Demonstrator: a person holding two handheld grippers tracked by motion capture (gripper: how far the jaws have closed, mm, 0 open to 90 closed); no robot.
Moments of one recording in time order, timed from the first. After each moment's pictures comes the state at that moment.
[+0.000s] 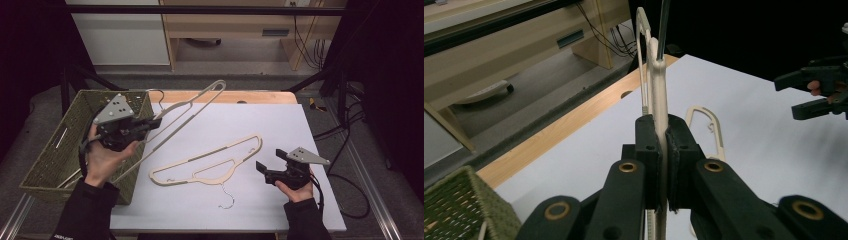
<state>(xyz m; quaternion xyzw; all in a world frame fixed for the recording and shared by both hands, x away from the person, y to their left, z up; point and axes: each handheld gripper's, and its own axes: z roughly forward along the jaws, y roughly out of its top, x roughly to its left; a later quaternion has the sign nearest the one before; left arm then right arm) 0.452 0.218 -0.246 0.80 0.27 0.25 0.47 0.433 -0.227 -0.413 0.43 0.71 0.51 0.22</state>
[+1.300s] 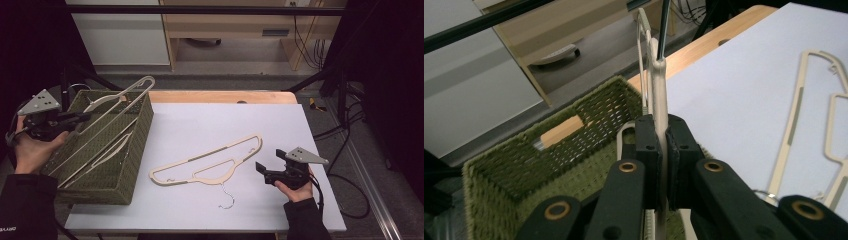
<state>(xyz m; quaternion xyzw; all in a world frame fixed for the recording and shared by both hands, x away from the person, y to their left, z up) 0.483 0.381 -0.270 0.80 0.33 0.30 0.41 0.435 -0.226 -0.415 0.43 0.72 0.51 0.22</state>
